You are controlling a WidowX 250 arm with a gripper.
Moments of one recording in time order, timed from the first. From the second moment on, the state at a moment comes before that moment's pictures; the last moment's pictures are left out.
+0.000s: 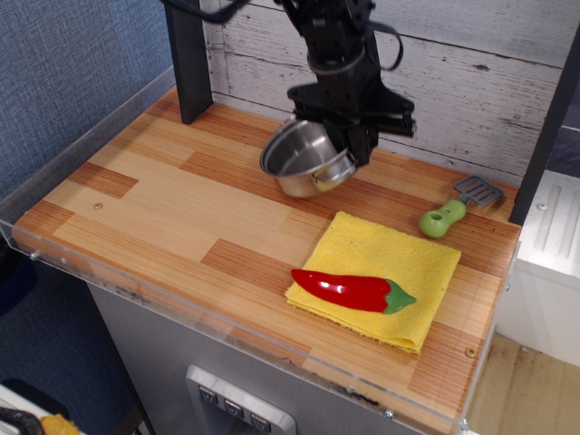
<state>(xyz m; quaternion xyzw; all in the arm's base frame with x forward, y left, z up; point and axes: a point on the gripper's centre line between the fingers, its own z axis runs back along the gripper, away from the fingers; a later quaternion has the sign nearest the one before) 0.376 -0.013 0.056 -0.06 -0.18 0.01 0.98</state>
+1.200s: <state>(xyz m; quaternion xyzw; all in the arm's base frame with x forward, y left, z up) 0.365 -0.024 0.026 -0.06 -0.16 0.03 0.98</state>
